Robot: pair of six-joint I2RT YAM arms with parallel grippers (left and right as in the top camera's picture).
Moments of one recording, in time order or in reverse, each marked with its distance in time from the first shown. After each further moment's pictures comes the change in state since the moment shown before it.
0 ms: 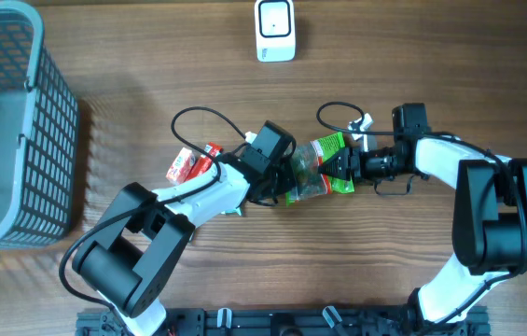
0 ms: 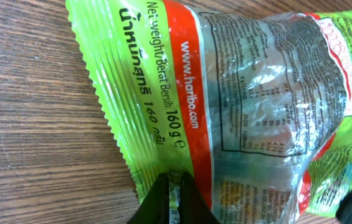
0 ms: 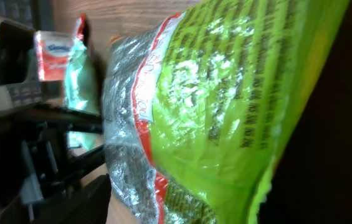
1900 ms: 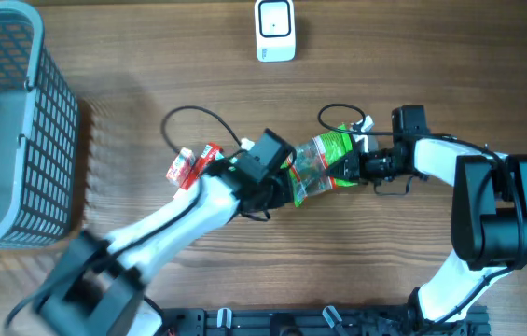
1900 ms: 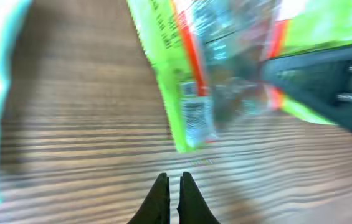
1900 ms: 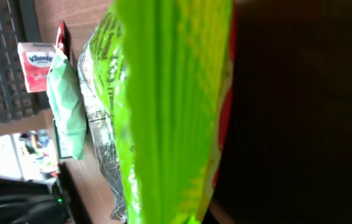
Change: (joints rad) left arm -0.050 -0.257 0.008 -0.311 -0.064 0.042; right arm -0.007 0.023 0.014 0.026 0.040 0.045
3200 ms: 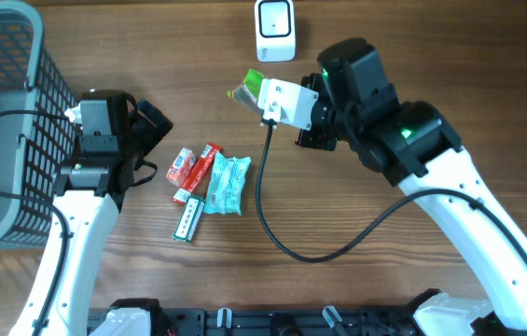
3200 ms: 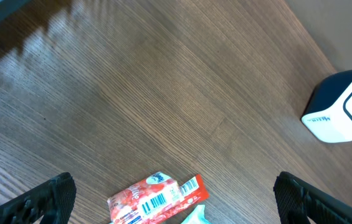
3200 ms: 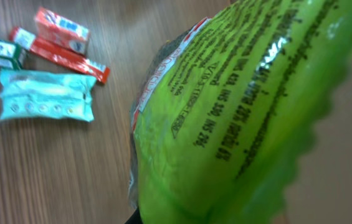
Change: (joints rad) left arm 0.697 -0.314 0.000 -0.059 -0.232 0.101; right arm 0.562 -0.434 0.632 -0.419 0.784 -0.901
